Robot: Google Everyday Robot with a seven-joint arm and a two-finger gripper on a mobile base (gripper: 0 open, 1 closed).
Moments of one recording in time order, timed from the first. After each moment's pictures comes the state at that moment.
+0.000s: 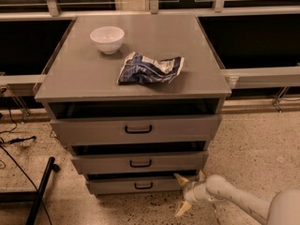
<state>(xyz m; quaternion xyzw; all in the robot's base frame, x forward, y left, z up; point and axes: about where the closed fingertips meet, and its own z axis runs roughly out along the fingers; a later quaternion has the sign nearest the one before) 0.544 -0.141 0.216 -0.66 0.65 0.14 0.34</state>
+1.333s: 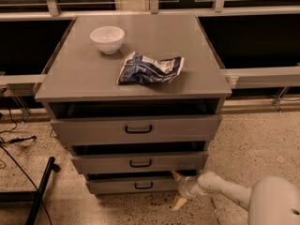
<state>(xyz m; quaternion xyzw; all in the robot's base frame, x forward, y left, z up) 0.576 -0.130 0.198 -0.68 0.65 0.11 0.32</state>
